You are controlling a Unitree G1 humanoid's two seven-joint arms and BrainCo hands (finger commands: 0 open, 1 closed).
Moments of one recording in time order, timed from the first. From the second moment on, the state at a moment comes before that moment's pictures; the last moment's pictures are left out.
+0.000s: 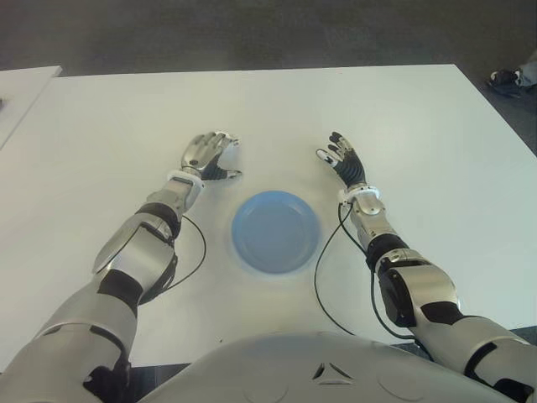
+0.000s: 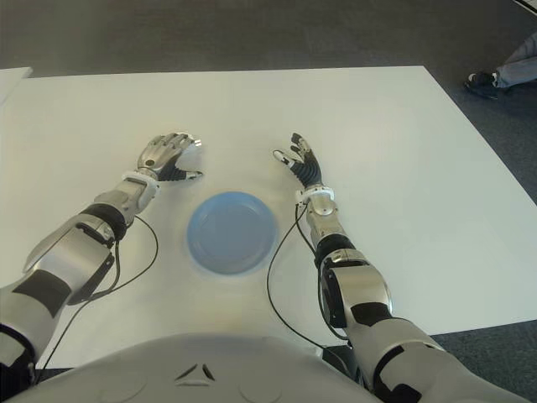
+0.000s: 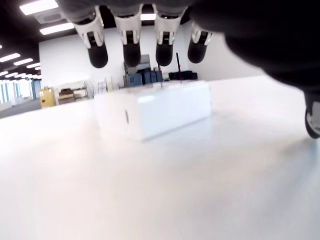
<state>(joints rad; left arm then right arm) -0.75 0.33 -0.59 1.35 0.91 -0.23 0.51 -0.56 -0.10 -0.02 1.17 -0.01 -0.49 0.03</state>
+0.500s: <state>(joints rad) -0.79 0.29 -0.56 1.35 0.81 -0.18 0.36 -0.56 -0.11 -0.02 1.16 -0.01 -0.49 0.03</state>
